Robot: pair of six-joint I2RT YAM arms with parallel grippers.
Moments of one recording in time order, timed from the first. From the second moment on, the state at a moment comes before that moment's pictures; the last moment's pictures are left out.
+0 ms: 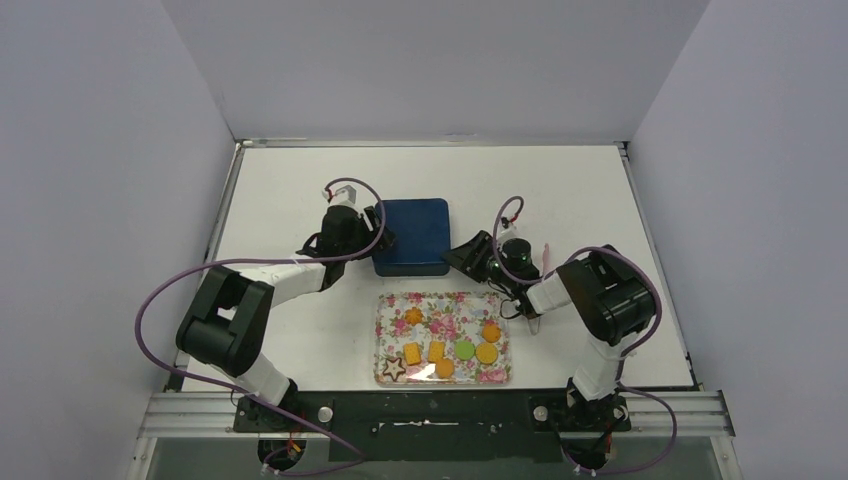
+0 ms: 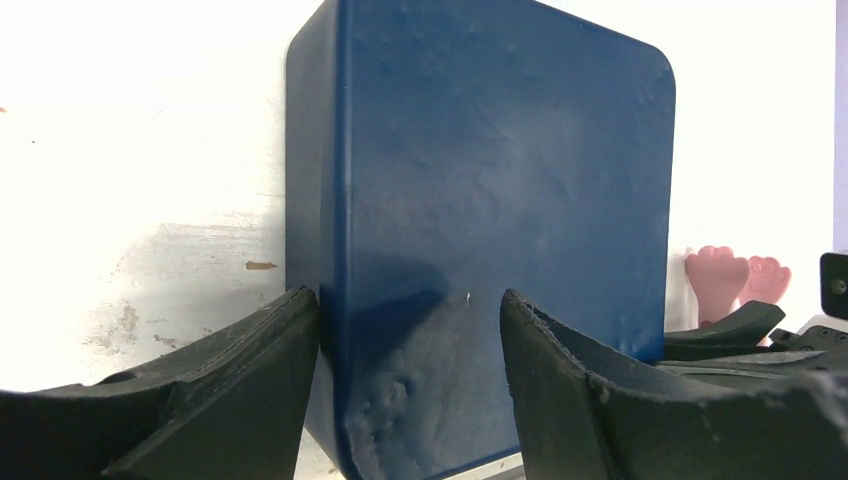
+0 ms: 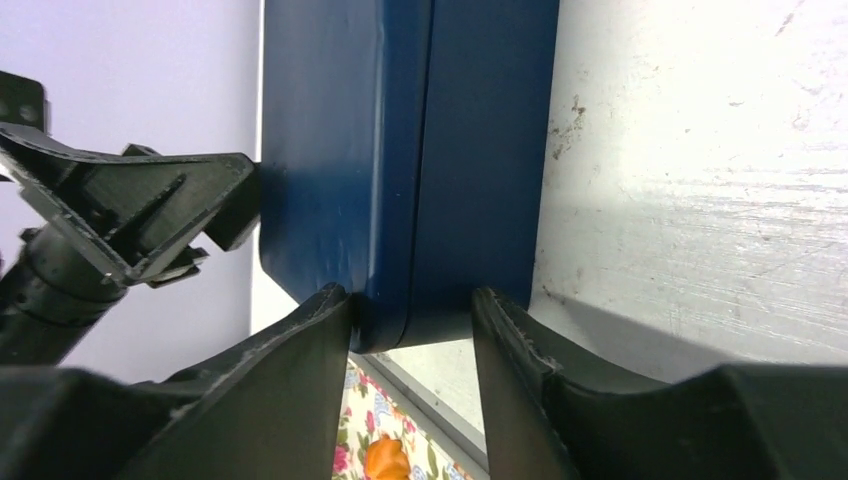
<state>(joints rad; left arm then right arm) -0.42 1.60 0.77 0.28 0.00 -0.71 0.47 1.79 0.54 0.89 -0.31 1.00</state>
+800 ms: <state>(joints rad) -0.33 1.60 0.81 0.27 0.06 -0.73 0.37 1.78 0.61 0.93 -0.42 1.04</state>
